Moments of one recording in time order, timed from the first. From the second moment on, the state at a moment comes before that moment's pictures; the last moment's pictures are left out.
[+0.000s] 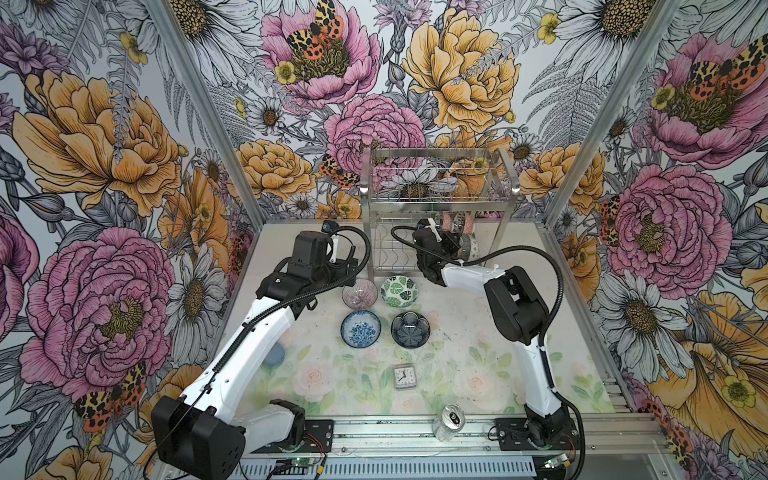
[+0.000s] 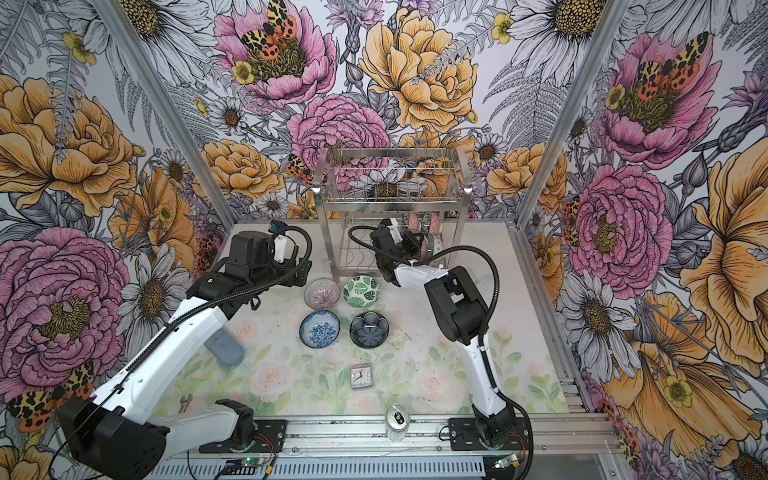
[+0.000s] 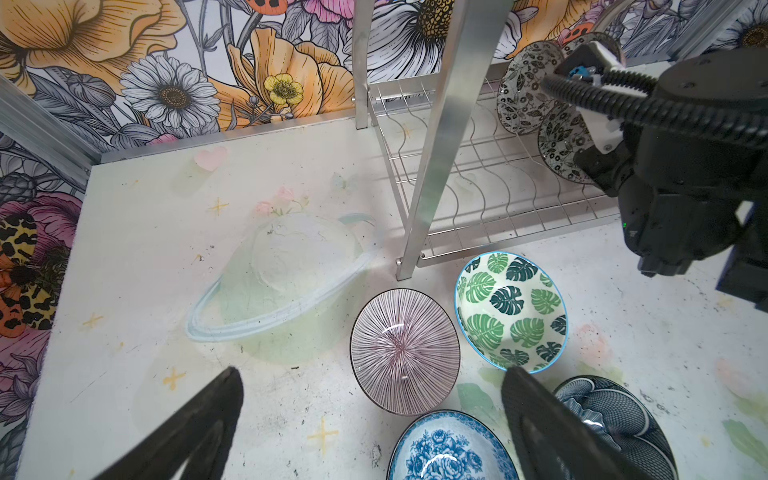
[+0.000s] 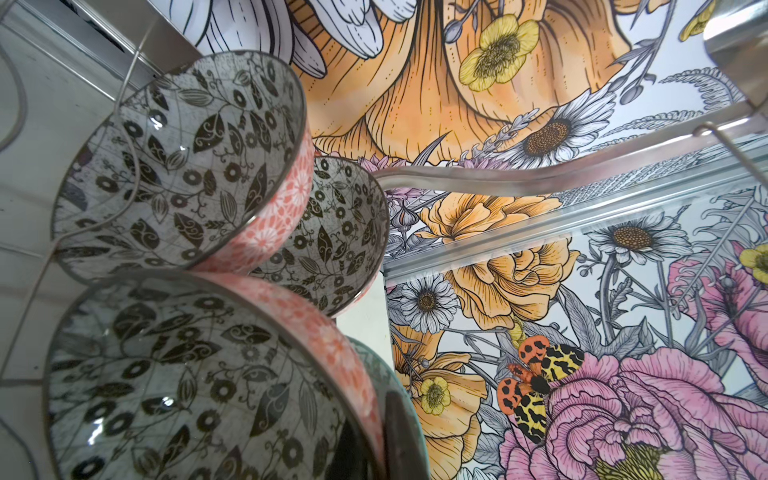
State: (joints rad) left arm -0.34 1.20 1.17 -0.60 -0.09 -0.07; right arm 0.53 2.24 1.60 0.14 1.15 -0.67
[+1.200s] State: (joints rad) left arm -0.34 1.20 1.17 -0.60 -0.08 -0.07; right arm 0.56 2.24 1.61 0.03 1.10 -0.53
